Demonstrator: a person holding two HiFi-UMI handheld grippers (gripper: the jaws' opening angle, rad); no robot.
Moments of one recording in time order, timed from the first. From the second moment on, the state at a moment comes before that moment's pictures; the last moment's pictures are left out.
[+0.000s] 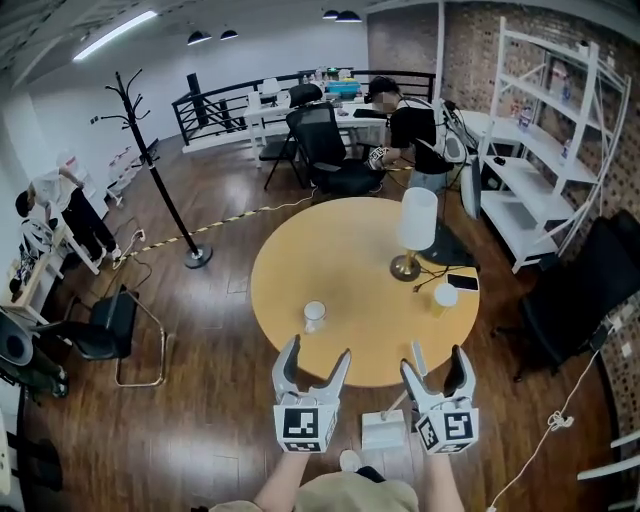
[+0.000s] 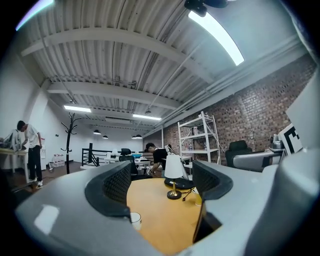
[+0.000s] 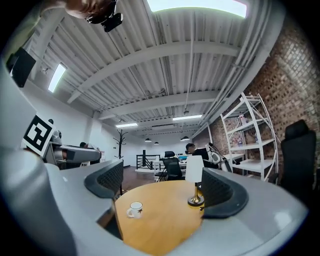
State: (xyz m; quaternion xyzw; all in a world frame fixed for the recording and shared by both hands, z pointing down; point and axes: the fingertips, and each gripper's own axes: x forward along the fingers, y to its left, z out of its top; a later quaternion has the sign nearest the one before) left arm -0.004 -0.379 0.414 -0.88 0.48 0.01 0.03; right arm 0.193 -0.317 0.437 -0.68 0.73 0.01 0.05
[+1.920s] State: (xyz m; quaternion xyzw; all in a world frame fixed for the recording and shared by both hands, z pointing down) left arm 0.234 -0.332 0.594 -0.97 0.12 -0.19 0.02; right arm 0.335 -0.191 0.671 -0.76 0.63 -0.15 -0.06
